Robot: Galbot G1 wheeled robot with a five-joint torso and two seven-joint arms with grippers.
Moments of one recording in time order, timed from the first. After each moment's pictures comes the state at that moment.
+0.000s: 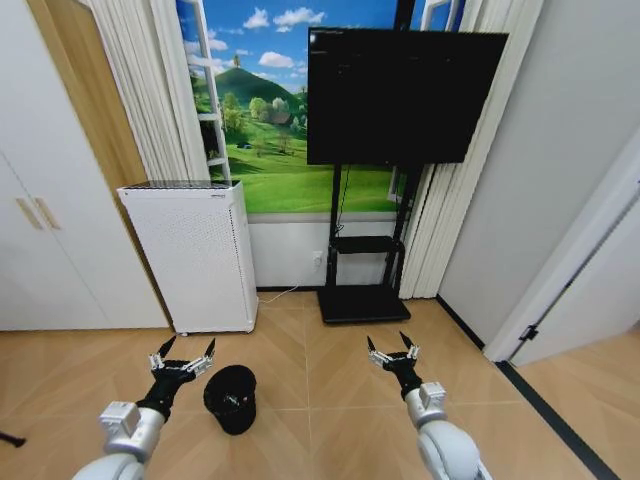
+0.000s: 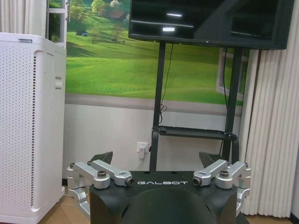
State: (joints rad) left arm 1.59 -1.43 -0.87 -2.27 -0.24 0.26 0.24; right arm -1.41 1.28 0.50 1.97 0.18 -0.06 0.04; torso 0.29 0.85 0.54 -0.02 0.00
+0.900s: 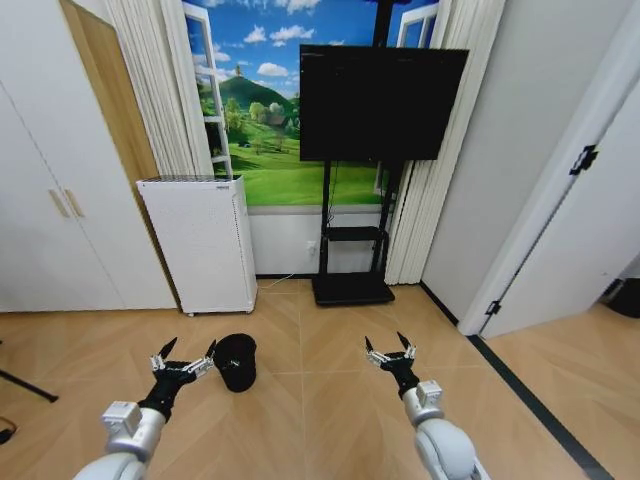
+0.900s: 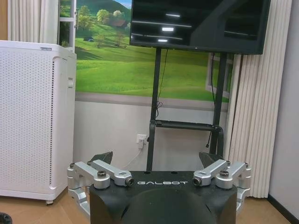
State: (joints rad) left arm 1.58 -1.44 -0.87 -2.26 -0.23 0.26 0.25; right arm -1.40 1.28 0.49 1.95 0.18 -0.06 0.04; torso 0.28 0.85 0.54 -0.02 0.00
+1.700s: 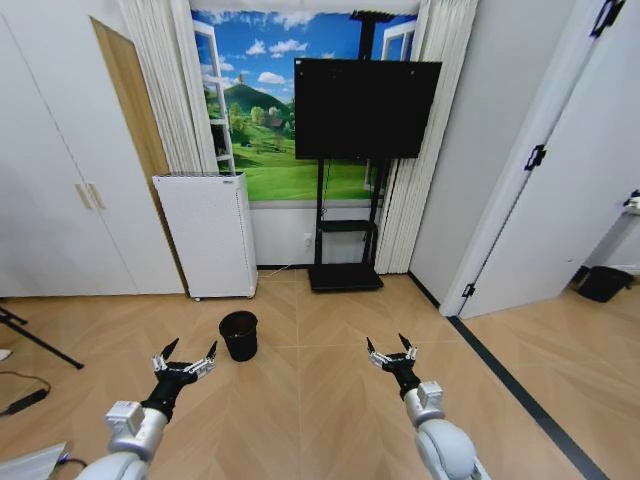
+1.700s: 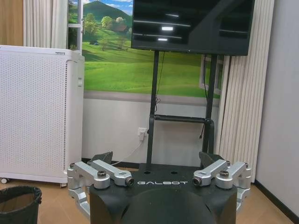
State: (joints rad) left arm 1.57 -1.44 -0.86 -2.24 -0.22 0.26 0.25; right arm -1.39 1.28 0.48 1.92 0.19 -0.05 0.04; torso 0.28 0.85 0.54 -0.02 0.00
